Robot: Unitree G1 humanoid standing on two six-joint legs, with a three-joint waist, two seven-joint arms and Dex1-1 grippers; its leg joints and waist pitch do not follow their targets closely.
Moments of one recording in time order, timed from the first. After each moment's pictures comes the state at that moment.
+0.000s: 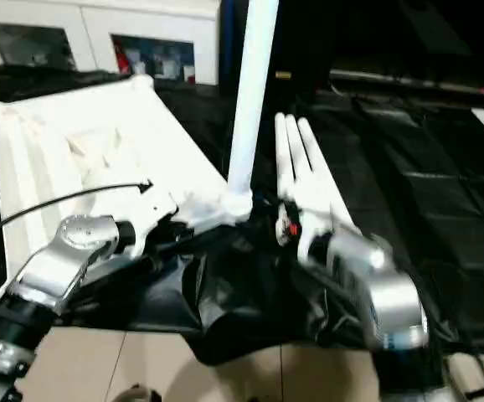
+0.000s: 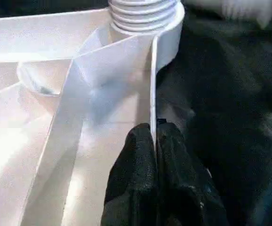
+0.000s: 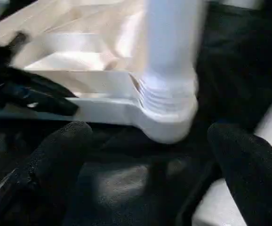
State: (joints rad) left arm -0.50 0.34 -0.22 0.29 0.03 0.36 -0.73; right arm -0.21 -0.25 0.00 -0.12 0.22 0.56 0.55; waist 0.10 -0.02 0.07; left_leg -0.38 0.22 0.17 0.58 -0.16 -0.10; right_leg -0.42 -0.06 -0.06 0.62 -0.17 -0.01
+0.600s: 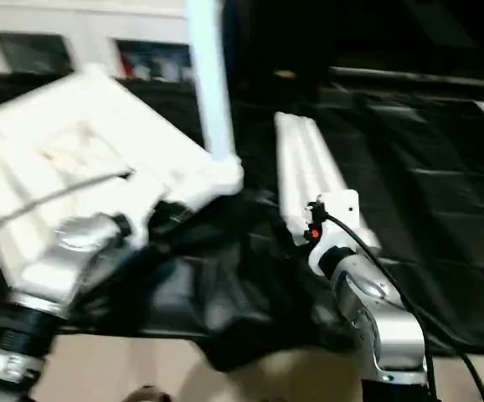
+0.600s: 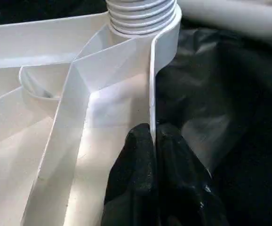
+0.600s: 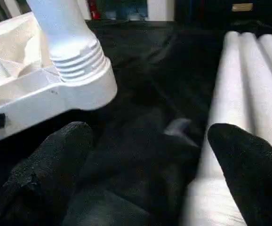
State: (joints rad) left arm -0.46 0.29 -0.18 0.23 0.02 0.37 -0.63; right arm -0.13 -0.15 -0.09 -0.23 0.22 0.58 0.31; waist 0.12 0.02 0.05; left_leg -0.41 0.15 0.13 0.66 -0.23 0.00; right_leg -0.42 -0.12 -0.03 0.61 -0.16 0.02
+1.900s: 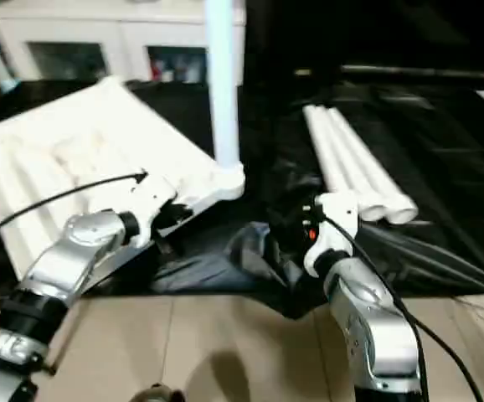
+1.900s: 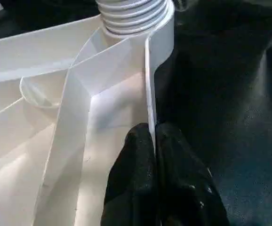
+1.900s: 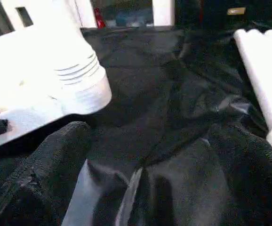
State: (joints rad) left arm -0.53 0.32 -0.21 0.40 0.03 0.27 -0.67; right arm -0.12 -0.13 -0.07 -0.24 0.23 0.58 0.24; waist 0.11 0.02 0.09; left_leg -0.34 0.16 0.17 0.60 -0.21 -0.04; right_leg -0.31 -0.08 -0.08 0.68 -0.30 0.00
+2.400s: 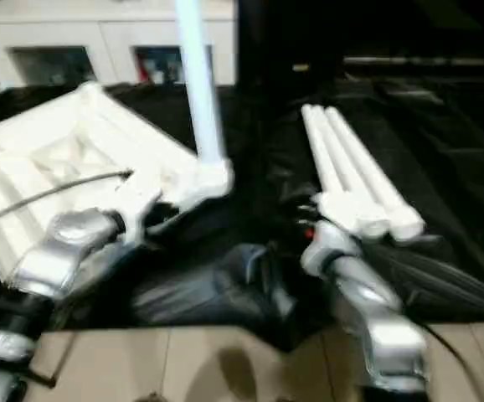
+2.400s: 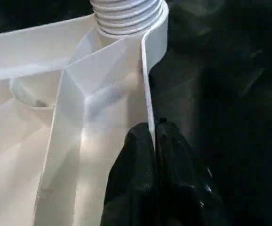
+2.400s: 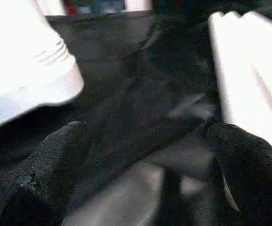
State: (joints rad) left arm -0.54 0.29 -0.23 0.41 0.02 0.27 -0.68; right arm -0.12 -0.16 -0.11 -0.22 0.23 0.58 0.23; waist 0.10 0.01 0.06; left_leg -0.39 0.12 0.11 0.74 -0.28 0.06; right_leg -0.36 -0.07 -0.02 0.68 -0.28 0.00
